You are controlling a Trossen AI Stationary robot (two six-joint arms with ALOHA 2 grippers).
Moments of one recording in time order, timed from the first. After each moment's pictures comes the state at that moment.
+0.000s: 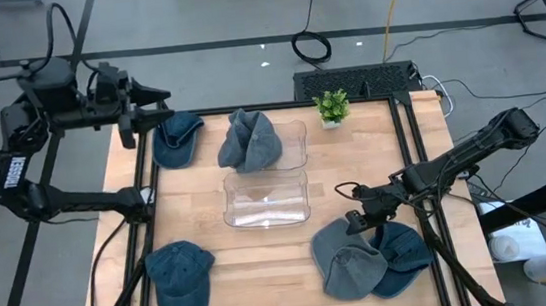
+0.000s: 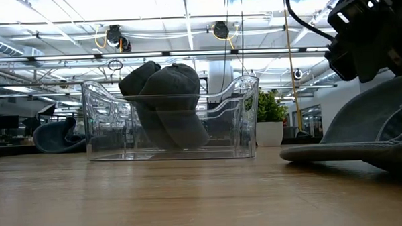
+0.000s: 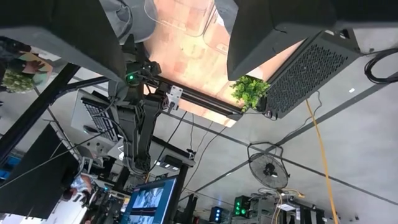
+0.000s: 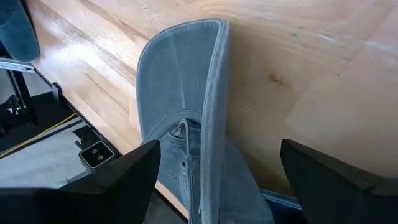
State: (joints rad) left arm 0.50 1.05 1.82 -0.99 0.29 -0.20; right arm 0.34 1.09 0.51 -0.30 -0.19 1.61
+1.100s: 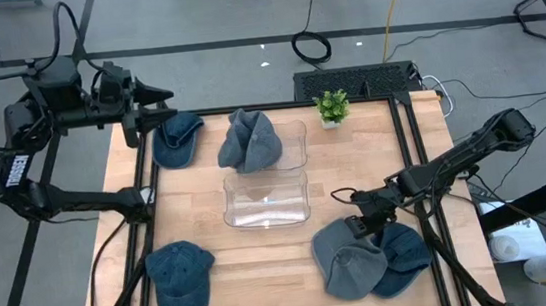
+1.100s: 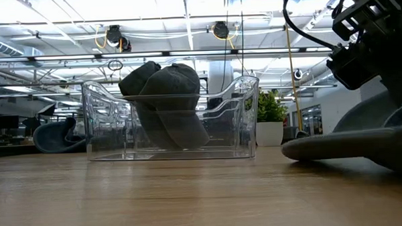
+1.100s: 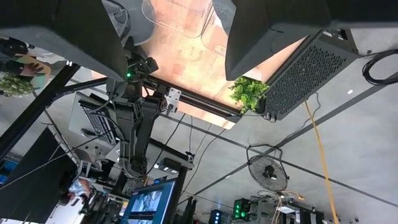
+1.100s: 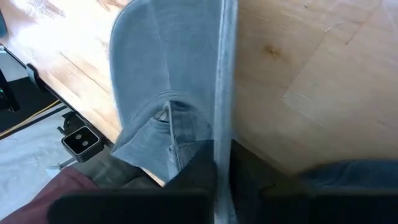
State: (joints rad) left arm 0.50 1.06 1.82 -0.99 0.29 -0.19; right arm 0.34 1.17 0.51 -0.27 -0.29 1.61
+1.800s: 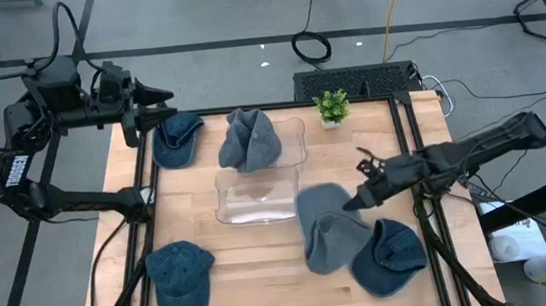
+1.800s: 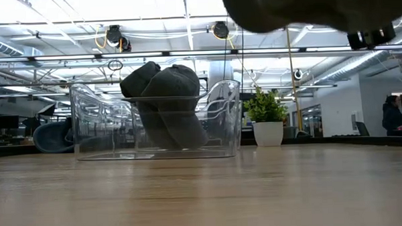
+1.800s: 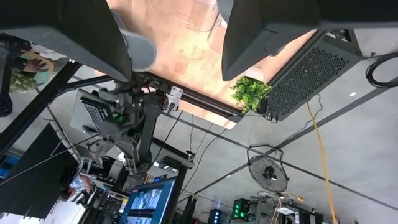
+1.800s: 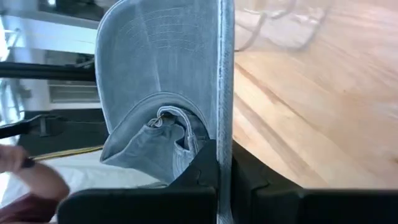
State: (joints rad) left arm 0.50 1.06 1.82 -0.99 0.29 -0.21; right arm 0.24 0.84 0.65 -0.30 -0.07 1.41
